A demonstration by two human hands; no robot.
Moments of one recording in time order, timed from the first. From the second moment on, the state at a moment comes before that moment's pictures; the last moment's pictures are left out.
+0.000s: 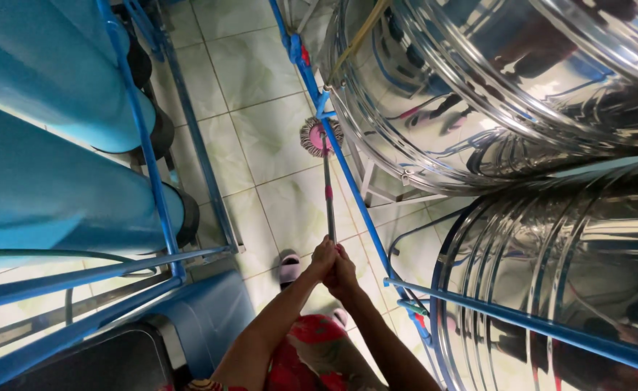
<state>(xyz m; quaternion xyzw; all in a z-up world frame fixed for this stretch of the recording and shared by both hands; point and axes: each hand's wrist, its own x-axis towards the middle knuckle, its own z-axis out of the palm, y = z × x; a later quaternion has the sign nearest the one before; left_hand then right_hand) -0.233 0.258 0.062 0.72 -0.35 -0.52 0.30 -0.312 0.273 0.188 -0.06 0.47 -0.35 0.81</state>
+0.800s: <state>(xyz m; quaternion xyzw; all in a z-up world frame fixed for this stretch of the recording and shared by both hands) -0.496 0.540 0.066 0.74 -0.22 -0.57 0.28 -0.559 0.534 0.264 -0.01 0.49 -0.29 0.83</state>
